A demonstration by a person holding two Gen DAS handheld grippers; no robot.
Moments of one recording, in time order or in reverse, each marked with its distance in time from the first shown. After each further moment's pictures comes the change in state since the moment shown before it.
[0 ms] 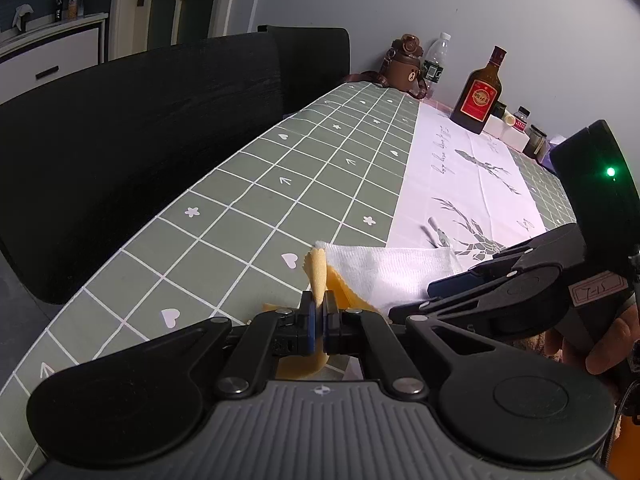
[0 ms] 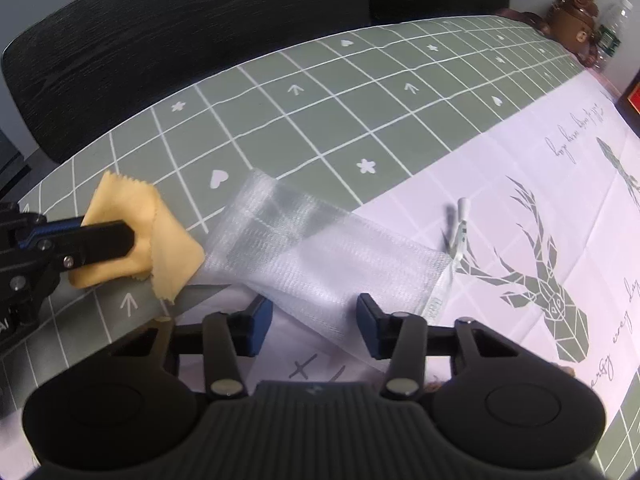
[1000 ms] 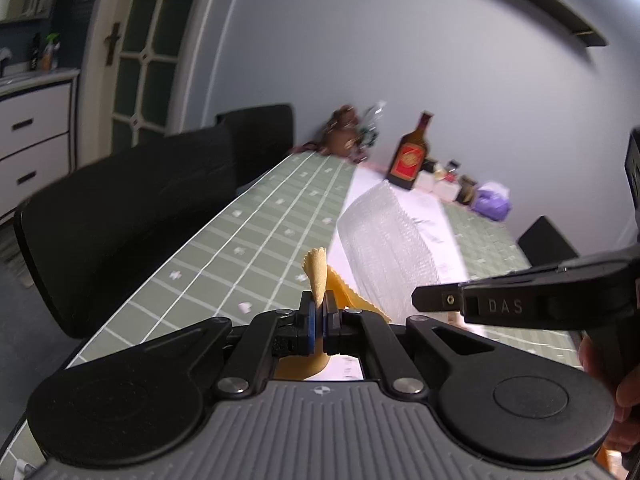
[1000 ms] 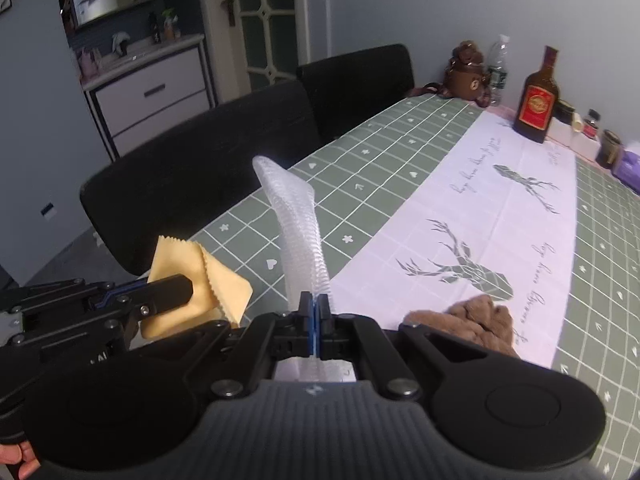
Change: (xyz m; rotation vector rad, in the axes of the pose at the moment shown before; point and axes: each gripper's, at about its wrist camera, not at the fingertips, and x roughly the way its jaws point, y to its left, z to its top) left arm -0.118 -0.020 0.003 0.058 -0.186 -0.156; right arm -0.176 0.056 -0.055 0.251 -0.323 -0.092
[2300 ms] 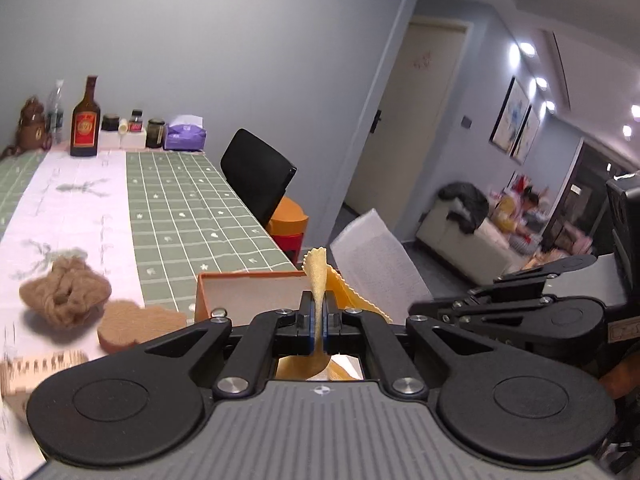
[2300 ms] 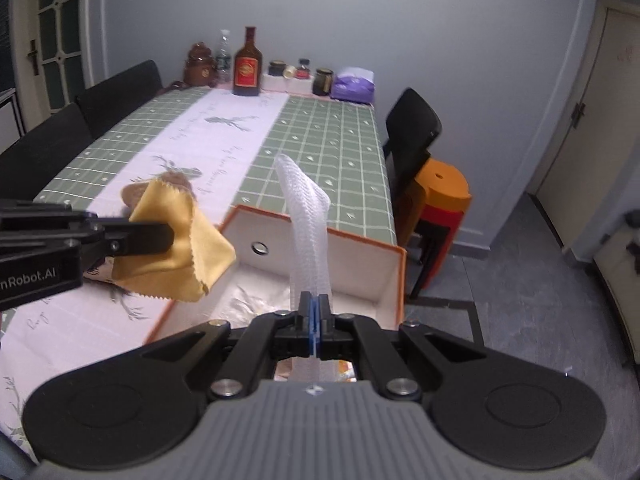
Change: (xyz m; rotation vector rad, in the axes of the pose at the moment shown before) left arm -0.064 -0.238 -0.090 0.405 0.164 -0.676; right arm -0.278 -0.116 -0.234 0.317 -0.014 -0.558
